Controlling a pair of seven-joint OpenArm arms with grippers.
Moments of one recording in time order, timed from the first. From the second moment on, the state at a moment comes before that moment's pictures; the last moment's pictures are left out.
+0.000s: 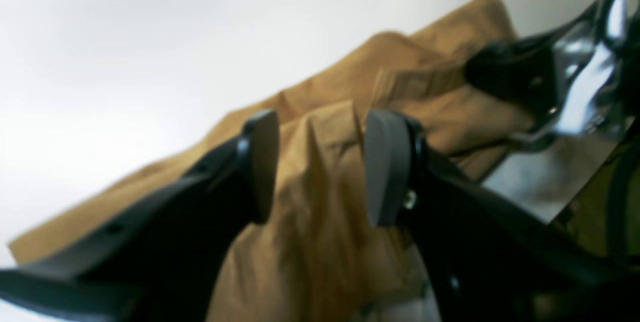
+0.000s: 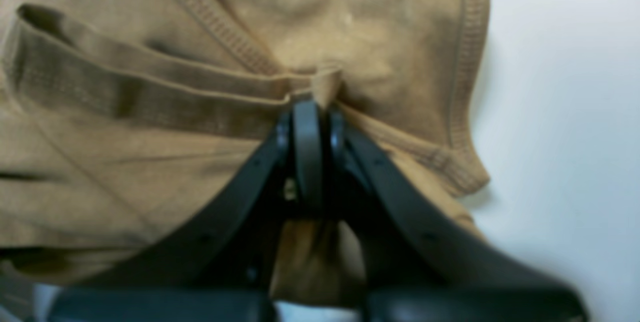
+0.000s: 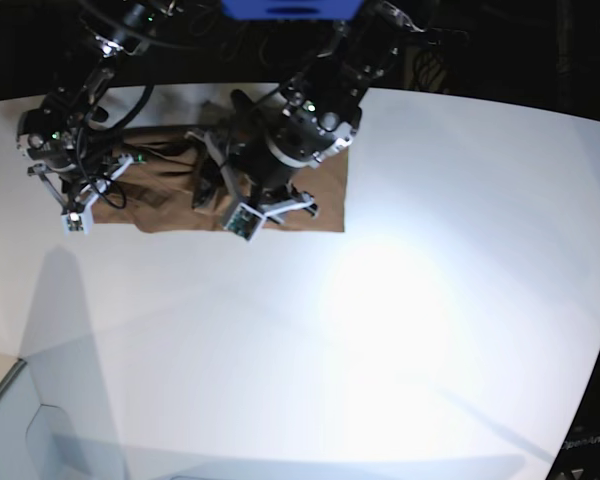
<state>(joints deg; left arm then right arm) 7.2 4.3 32.2 98.2 -3.8 -6.0 34.6 -2.9 -5.8 39.2 95.4 -10.3 40.0 -52.7</state>
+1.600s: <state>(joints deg) 2.7 2.9 37.1 90.9 -3.9 -6.0 38.1 -2.8 -5.7 39.0 95.4 -10.1 40.0 -52.9</state>
